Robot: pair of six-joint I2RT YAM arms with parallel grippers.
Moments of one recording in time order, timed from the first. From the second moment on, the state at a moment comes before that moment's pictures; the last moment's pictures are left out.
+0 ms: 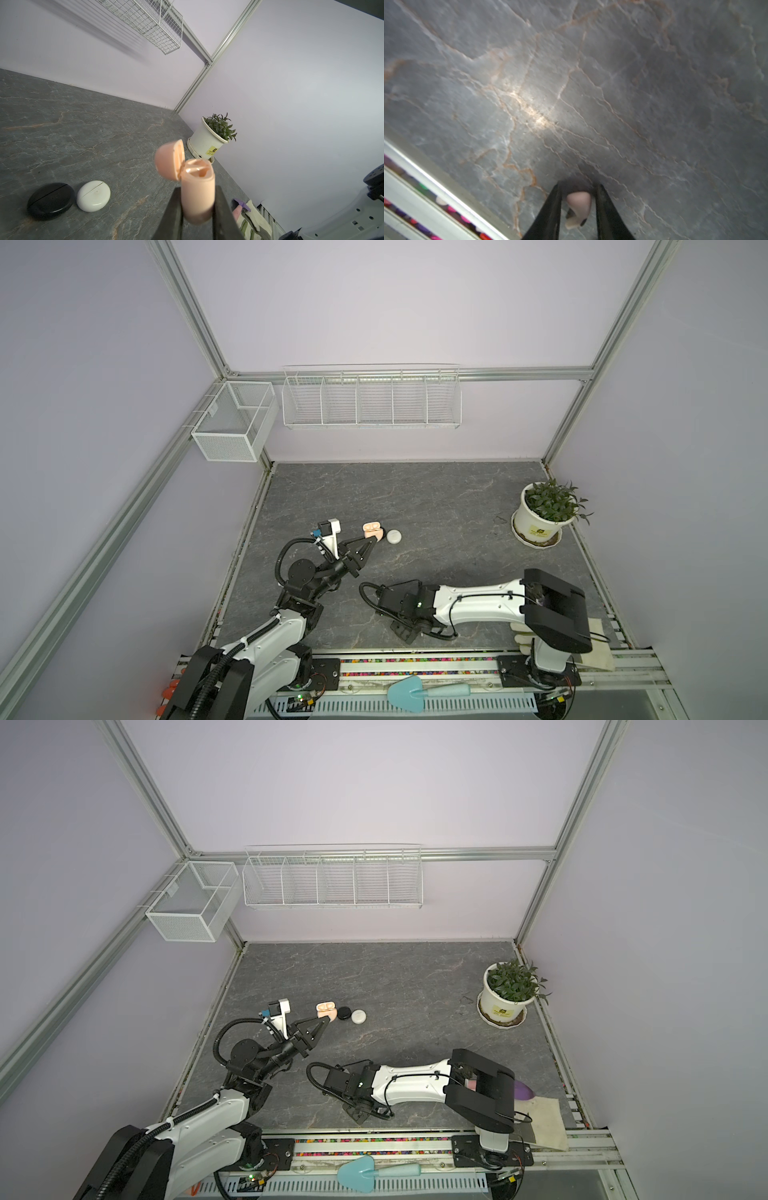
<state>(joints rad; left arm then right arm) -0.39 1.03 0.17 1.02 0.55 -0.73 1.32 1.81 1.10 -0.65 0.12 0.45</state>
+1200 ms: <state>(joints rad) -0.39 1.03 0.17 1.02 0.53 -0.72 1.28 1.78 1.13 -0.72 0.24 0.44</state>
